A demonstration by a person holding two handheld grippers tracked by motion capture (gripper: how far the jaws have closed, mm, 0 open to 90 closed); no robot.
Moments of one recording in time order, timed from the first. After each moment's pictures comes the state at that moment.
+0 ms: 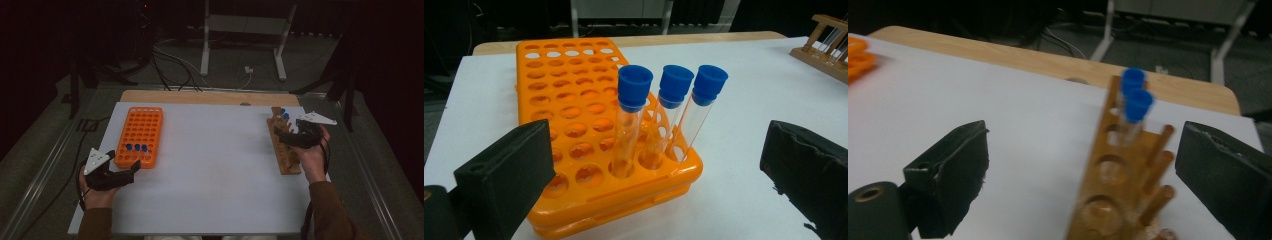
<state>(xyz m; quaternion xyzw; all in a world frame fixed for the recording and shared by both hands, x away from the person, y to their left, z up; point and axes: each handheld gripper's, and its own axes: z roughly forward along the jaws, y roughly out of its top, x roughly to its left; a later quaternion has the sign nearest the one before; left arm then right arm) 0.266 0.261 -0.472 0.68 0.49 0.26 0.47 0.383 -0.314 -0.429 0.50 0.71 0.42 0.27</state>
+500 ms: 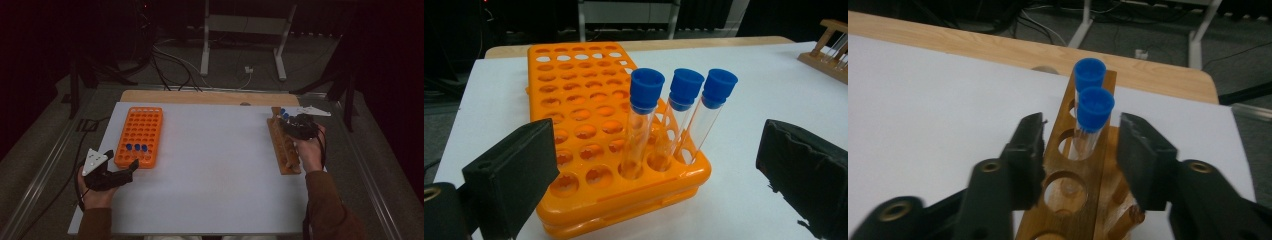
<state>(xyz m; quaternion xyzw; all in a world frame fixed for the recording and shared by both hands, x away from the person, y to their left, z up) 0.265 0.263 -0.472 0.68 0.50 0.27 0.47 0.419 -0.320 -0.445 0.53 0.71 0.38 0.28</state>
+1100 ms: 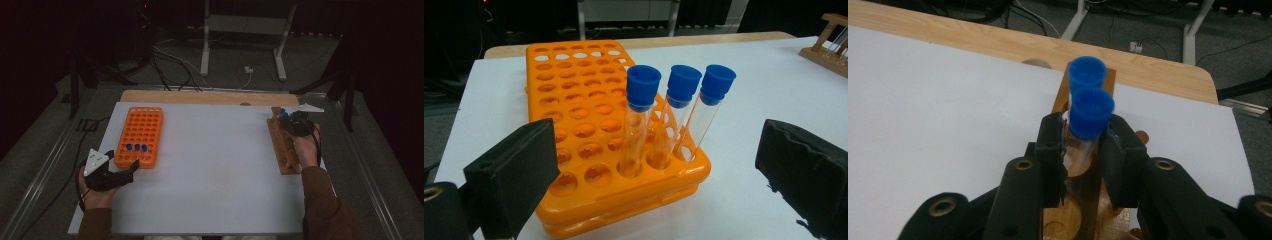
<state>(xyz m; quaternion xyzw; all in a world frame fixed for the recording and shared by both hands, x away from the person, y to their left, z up) 0.265 0.262 -0.473 0.68 0.49 0.27 0.47 0.436 -0.316 -0.452 0.53 0.71 0.36 0.28</state>
